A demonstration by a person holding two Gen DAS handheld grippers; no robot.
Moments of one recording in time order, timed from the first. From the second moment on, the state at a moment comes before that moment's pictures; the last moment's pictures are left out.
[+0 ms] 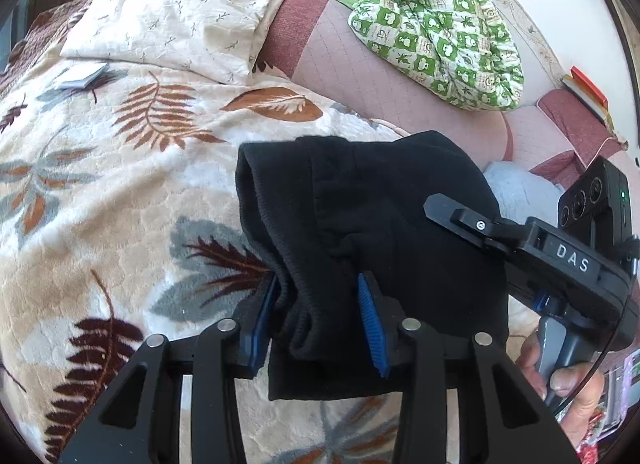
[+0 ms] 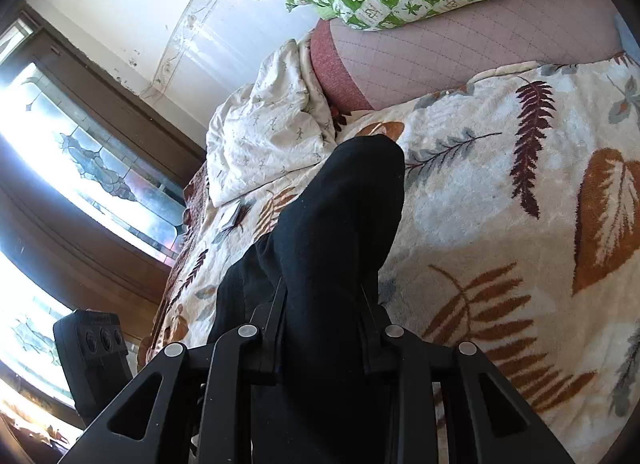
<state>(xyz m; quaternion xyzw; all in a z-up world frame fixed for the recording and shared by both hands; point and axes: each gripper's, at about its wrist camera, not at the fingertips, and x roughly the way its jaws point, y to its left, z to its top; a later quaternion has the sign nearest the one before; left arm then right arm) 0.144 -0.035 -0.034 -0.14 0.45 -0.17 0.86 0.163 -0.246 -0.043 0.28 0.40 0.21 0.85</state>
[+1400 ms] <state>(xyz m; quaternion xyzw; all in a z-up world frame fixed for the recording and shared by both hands) 0.063 0.009 -0.023 0.00 0.41 0.00 0.91 0.103 -0.225 -0.063 0.18 0.39 0.07 0.90</state>
